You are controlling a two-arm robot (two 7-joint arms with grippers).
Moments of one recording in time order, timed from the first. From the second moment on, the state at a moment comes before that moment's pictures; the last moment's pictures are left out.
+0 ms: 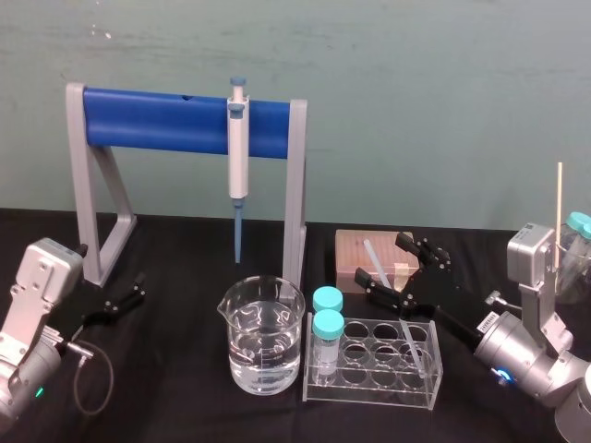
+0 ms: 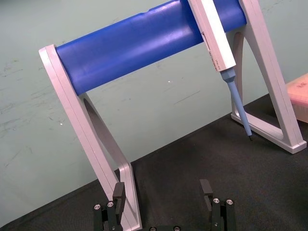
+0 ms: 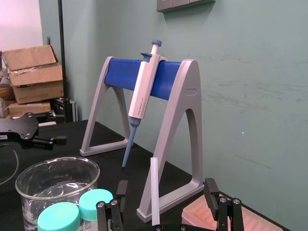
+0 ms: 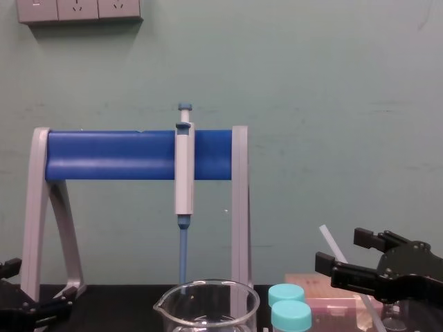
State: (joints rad) left arm -0.20 0.60 0.45 -1.41 -0.25 -0.12 0.03; right arm 0.30 0.37 -0.33 -1.23 0.39 -0.28 0.59
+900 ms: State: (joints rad) left arm -0.20 0.60 0.45 -1.41 -0.25 -0.12 0.03; right arm 0.17 0.33 -0.17 -1.43 0.21 -0.29 0.28
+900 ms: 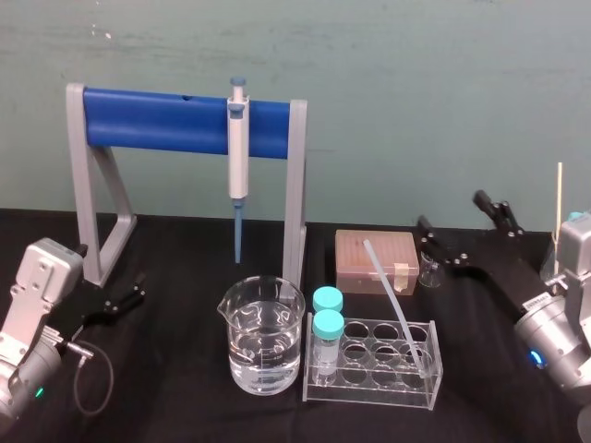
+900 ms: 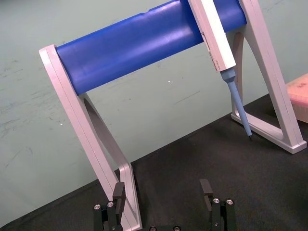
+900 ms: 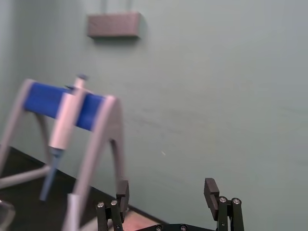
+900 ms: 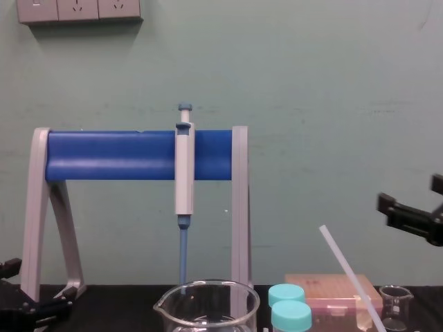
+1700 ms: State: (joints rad) left arm -0.20 0.60 0.45 -1.41 -0.25 -0.12 0.03; right arm 0.13 0.33 -0.12 -1.42 0.19 -0.05 0.23
